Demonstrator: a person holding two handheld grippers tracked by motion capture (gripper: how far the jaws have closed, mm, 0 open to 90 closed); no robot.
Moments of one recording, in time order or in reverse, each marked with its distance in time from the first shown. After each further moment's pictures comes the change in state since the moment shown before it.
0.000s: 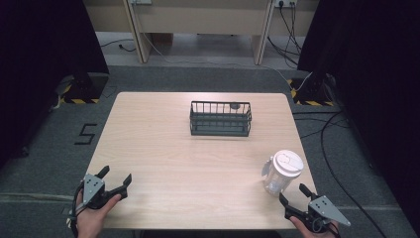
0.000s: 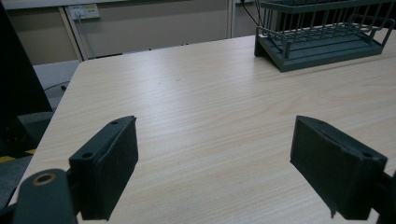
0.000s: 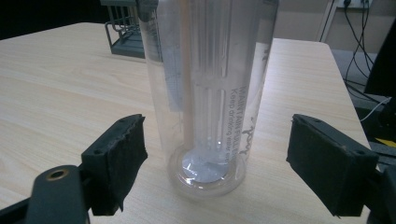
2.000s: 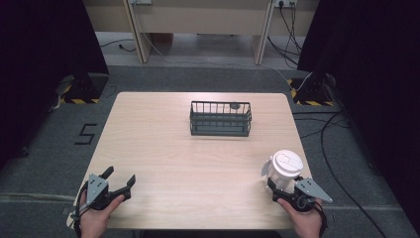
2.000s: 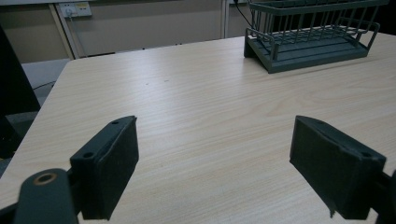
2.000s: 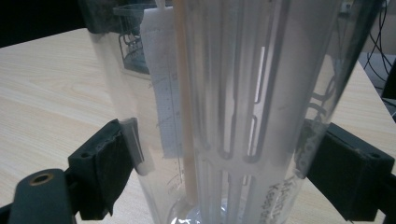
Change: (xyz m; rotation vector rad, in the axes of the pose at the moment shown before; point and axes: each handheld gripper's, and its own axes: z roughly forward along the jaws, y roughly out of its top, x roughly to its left) left arm -0.010 0.001 0.001 0.003 -0.024 -0.011; right arm 0.001 0.015 0.055 -0.004 0.028 0.006
